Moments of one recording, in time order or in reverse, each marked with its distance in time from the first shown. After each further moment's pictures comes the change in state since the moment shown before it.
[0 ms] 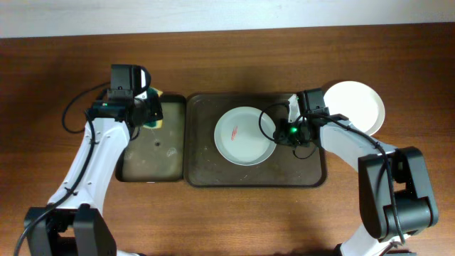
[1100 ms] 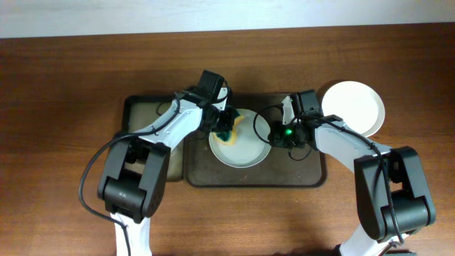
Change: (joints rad) left arm -0.349 0.480 0.193 0.072 0.337 -0.072; right arm 0.043 0.003 -0.001 0.000 -0.007 0.001
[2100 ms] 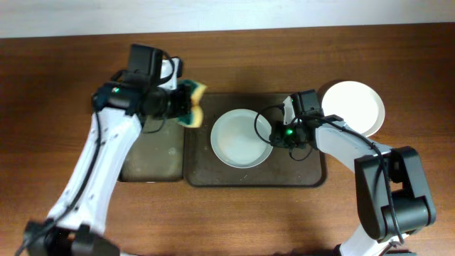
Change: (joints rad) left arm 0.204 -0.496 0.056 -0.385 -0.045 -0.026; right arm -0.004 0.000 0.000 -0.010 0.014 0.000
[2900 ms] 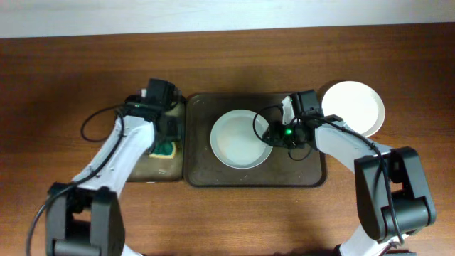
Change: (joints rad) left arm 0.008 0.099 -0.288 0.134 -0.496 0.003; right arm 0.005 0.000 0.002 0.006 -0.032 -0.003
